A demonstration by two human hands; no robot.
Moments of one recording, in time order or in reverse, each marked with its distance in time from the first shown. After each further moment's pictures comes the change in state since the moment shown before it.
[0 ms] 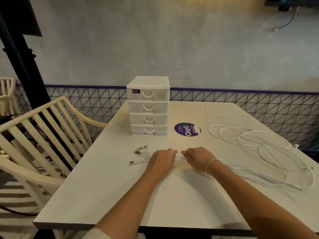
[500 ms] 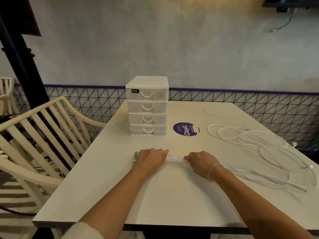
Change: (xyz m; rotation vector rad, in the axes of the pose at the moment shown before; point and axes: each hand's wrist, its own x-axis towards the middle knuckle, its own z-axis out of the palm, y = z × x) left_hand -0.002 -0.025 -0.013 0.211 -0.069 -0.074; right_hand -0.014 0.010 0.006 -0.106 -0.023 0.051
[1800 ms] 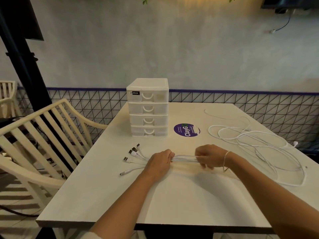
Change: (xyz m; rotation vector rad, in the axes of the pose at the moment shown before) left_hand -0.013 0.016 0.001 -0.586 -0.043 0.053; right_hand -0.007 0.033 -0.035 0.364 -0.166 -0.092
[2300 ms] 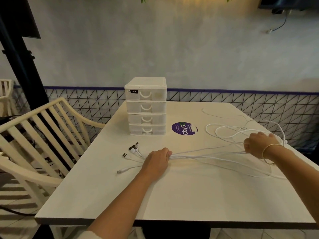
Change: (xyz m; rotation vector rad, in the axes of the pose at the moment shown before) left_hand -0.003 0.005 0.000 0.142 0.064 0.013; right_hand -0.042 0.100 -0.045 -0.710 0.157 0.488
